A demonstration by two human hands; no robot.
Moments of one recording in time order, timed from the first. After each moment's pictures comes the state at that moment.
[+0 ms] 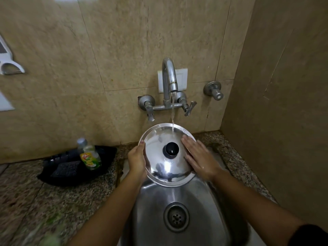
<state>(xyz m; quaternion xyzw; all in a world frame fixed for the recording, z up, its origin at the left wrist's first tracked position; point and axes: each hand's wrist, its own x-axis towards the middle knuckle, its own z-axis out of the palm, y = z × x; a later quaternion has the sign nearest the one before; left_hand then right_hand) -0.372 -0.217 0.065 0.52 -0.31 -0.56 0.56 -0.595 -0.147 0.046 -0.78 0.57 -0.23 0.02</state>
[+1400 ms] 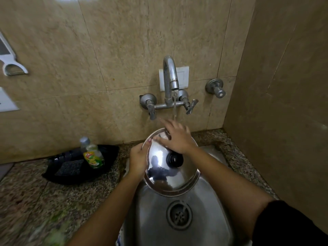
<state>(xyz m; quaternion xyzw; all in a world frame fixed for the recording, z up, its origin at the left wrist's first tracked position) -0.360 -0.199 0.078 0.49 -0.51 -0.48 0.52 -0.522 -0.214 0.104 -0.72 0.65 -0.23 0.09</state>
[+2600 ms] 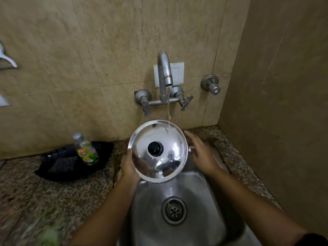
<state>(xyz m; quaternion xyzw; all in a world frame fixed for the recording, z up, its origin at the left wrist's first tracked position) -0.350 -0.215 0.026 0.53 -0.20 -0.66 0.49 -0.587 -0.137 0.054 -0.65 0.64 -0.38 0.17</state>
